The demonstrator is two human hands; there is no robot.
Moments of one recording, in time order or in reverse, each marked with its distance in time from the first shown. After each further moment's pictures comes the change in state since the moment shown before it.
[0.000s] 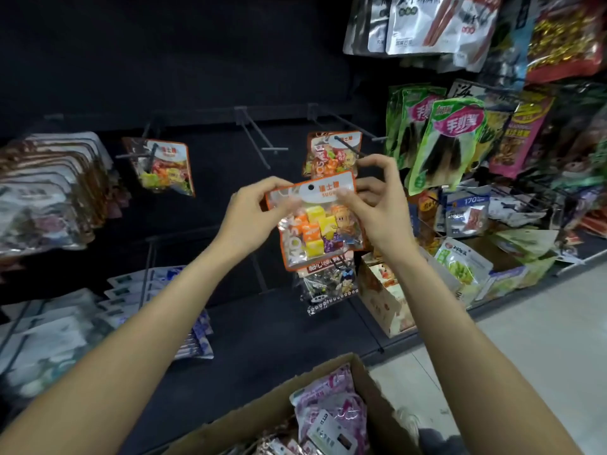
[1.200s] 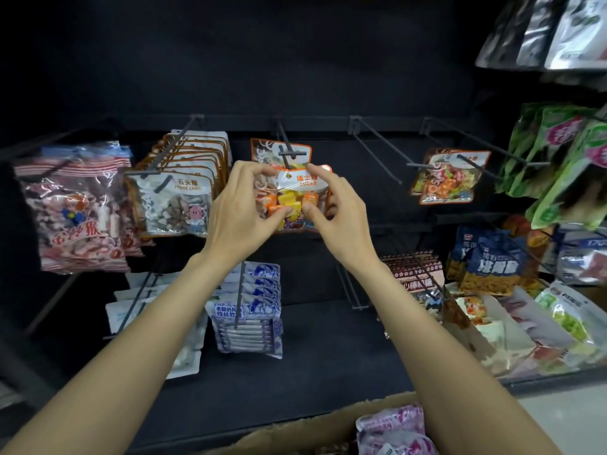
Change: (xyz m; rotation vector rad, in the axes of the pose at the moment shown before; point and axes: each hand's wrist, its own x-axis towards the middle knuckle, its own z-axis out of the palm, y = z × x) left_hand -0.032 -0.085 -0.154 0.638 0.380 0.201; right_hand 0.019 0.011 0.212 -0.142 -0.206 -0.245
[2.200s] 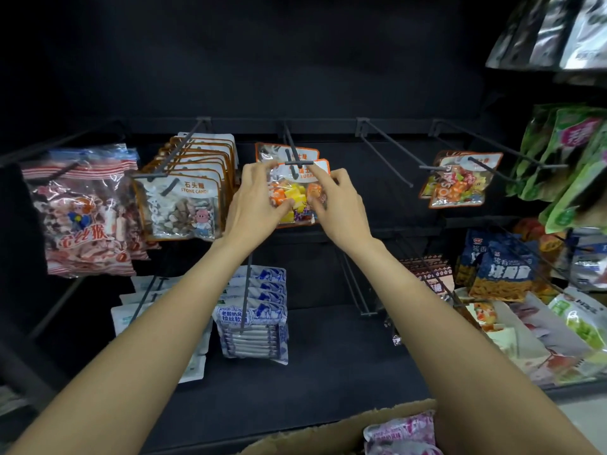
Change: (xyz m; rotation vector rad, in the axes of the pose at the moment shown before) left_hand 0.020 -0.020 0.032 0.049 -0.120 -0.244; right_hand 0.033 0.018 0.016 -0.489 -0.104 0.009
